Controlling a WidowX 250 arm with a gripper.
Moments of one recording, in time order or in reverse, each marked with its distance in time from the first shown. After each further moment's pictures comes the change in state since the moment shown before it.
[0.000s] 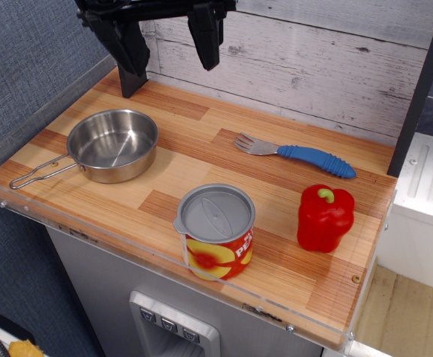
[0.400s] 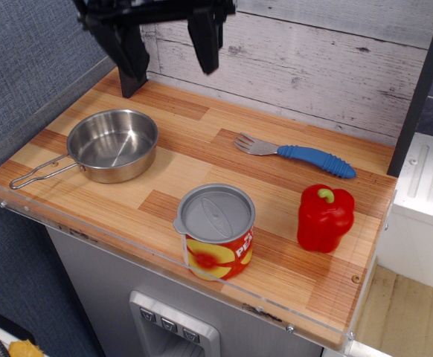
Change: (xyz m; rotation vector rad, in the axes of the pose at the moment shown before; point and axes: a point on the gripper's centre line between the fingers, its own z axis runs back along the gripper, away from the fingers) arm -0.003 0.000 -0.005 0.007 0.021 0.006
